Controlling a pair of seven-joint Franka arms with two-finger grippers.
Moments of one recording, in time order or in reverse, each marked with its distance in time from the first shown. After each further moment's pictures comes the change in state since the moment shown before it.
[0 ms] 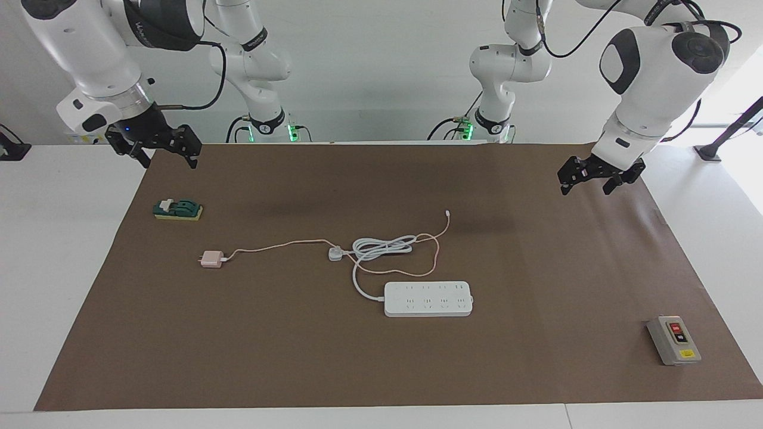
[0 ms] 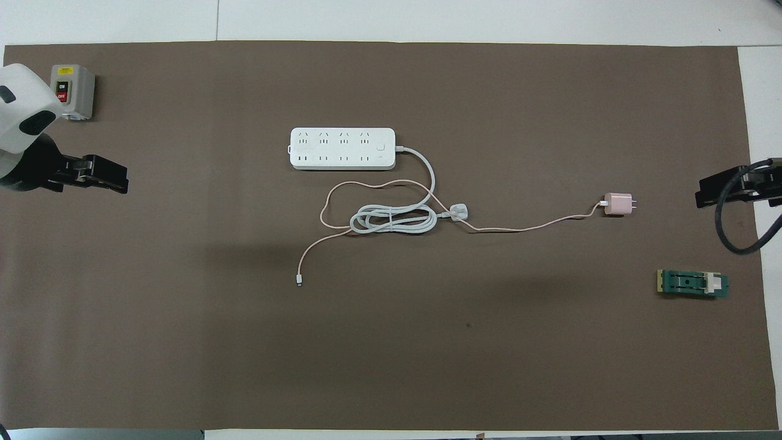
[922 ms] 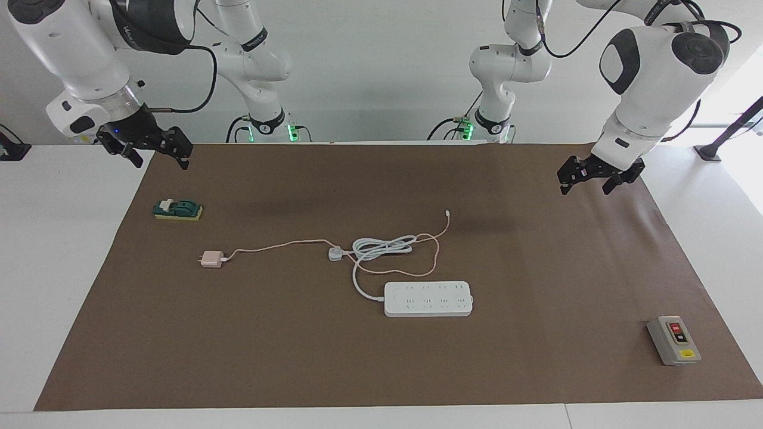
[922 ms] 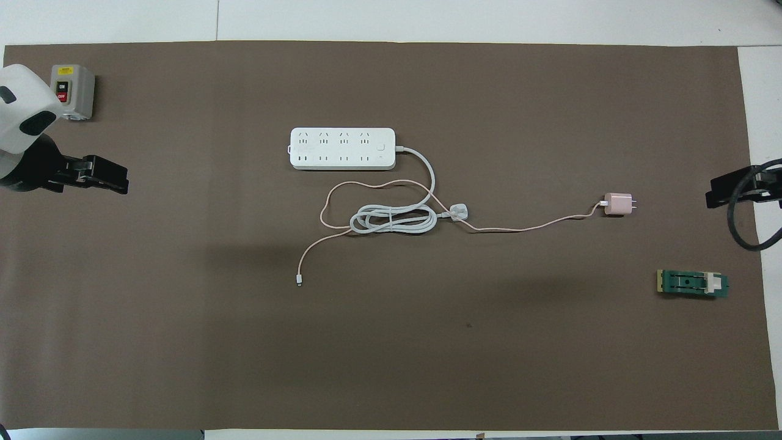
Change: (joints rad) left arm 0.000 0.000 0.000 0.000 0.000 -0.006 0.000; right arm -0.046 0.000 -0.008 -0.033 0.013 0.008 0.051
